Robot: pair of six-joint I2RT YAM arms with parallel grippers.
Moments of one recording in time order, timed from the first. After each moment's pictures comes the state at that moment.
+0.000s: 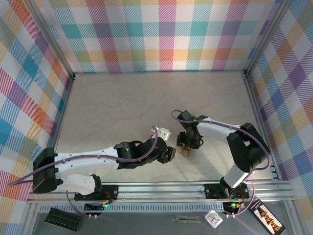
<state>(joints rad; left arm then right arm) -1.26 1.24 0.91 -0.43 -0.36 -0.66 0.64 1.66 0.93 -0.74 -0.06 0.71</state>
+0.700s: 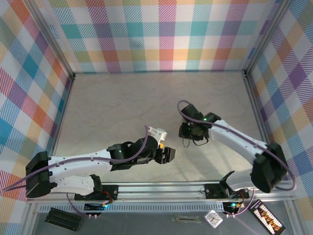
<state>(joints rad) -1.20 1.18 0.80 -0.19 -0.15 -0.69 0.68 1.34 1.05 -0.85 0.08 0.78</state>
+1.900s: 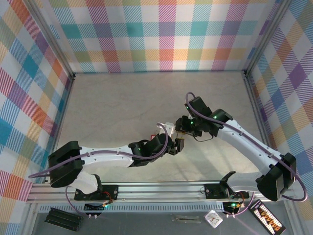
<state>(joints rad) -1.19 1.48 0.86 0.07 -0.41 -0.64 0.68 1.27 1.15 -0.89 -0.12 0.84</state>
